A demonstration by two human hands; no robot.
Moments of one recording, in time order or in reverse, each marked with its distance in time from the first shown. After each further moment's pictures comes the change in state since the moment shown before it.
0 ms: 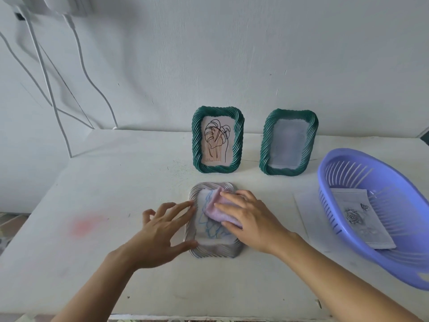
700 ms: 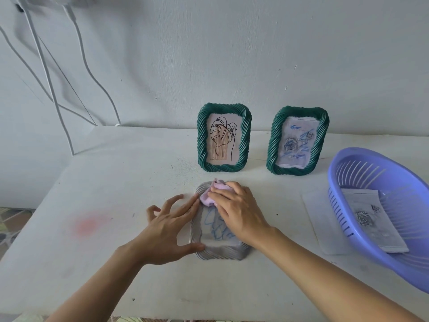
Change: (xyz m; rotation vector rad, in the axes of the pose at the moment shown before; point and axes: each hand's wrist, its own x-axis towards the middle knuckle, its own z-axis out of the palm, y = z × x) left_hand 0.010 -0.006 -0.002 -0.009 0.004 0.028; right_hand 0.045 -0.013 0.034 -0.052 0.226 0.003
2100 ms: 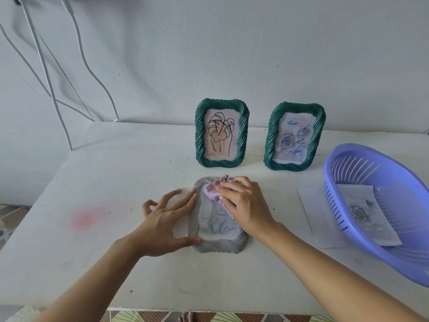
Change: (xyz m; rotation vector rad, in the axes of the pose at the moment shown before) left_hand 0.000 -0.002 0.002 -0.030 0.001 -0.026; right_hand -0.009 0.018 -0.007 0.037 0.093 0.031
